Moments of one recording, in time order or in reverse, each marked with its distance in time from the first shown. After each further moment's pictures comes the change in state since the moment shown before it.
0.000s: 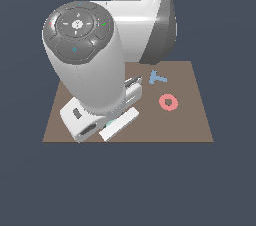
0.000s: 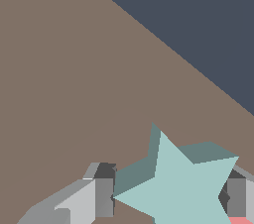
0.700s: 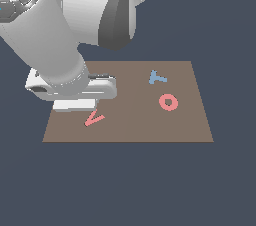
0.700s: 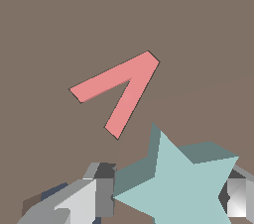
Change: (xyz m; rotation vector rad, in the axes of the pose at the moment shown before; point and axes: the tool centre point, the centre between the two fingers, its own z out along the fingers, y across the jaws) arm -0.097 0.030 -0.003 -0.002 -0.001 0.641
